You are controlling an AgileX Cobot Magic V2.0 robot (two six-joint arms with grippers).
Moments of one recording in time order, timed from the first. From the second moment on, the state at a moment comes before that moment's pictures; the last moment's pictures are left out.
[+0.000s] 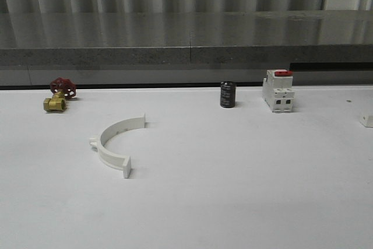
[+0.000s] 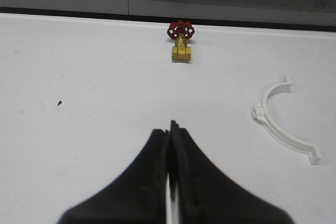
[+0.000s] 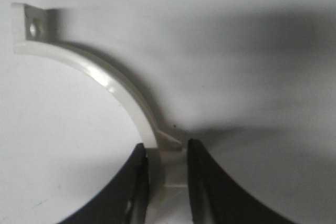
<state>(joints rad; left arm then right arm) -0.16 0.43 -0.41 0.17 0.50 -0.30 -0.28 1.88 -1.16 0.15 0.62 -0.29</state>
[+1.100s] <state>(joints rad) -0.16 0.43 -0.41 0.17 0.50 -0.30 0.18 1.79 -1.40 -0.19 0.99 0.36</state>
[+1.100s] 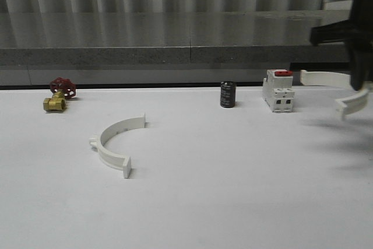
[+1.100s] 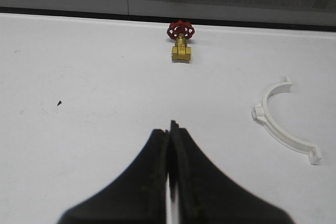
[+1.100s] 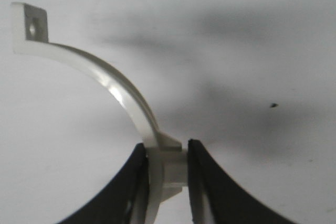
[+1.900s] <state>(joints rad) -0.16 0.43 -0.41 0.17 0.50 -0.30 0.61 2.06 -1.65 -0.19 0.93 0.78</state>
